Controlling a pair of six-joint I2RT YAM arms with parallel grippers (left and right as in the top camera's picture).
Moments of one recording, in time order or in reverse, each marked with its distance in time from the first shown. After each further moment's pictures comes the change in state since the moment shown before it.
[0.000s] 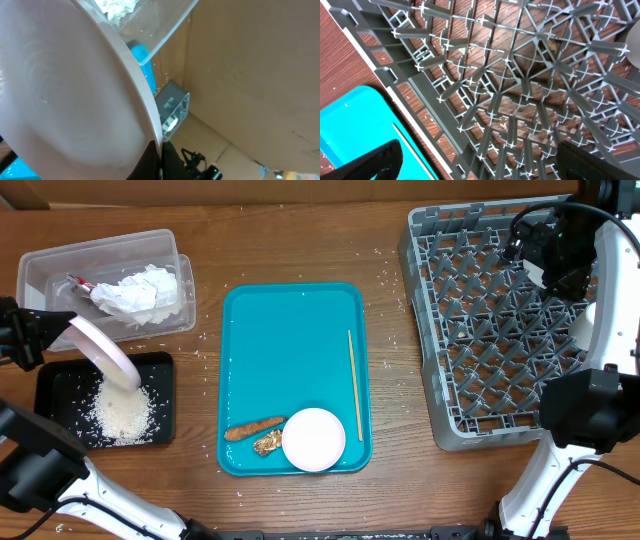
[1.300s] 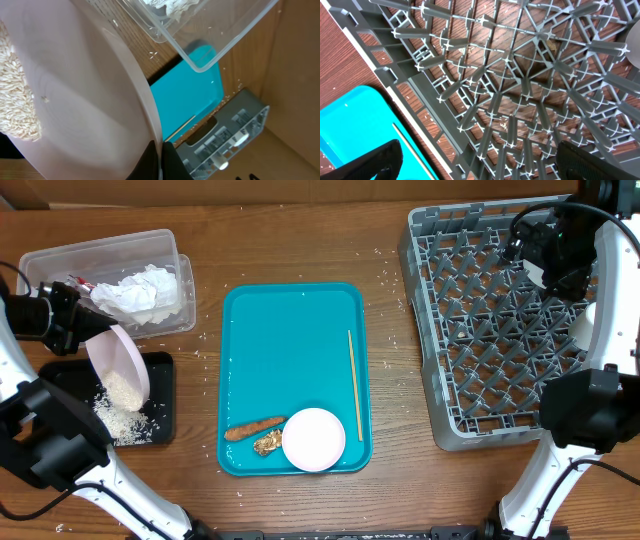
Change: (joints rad) left arm -0.196 0.000 0.010 0.052 -0.364 -0.103; right arm 0.000 0.000 0.000 0.000 0.000 0.000
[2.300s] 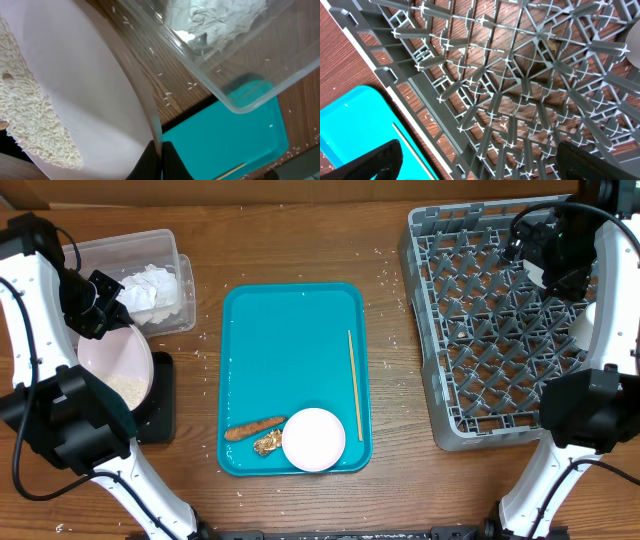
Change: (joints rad) left arm -0.210 0.000 0.000 0.105 -0.391 -0.210; right arm 0.000 0.000 0.000 0.000 0.000 0.000
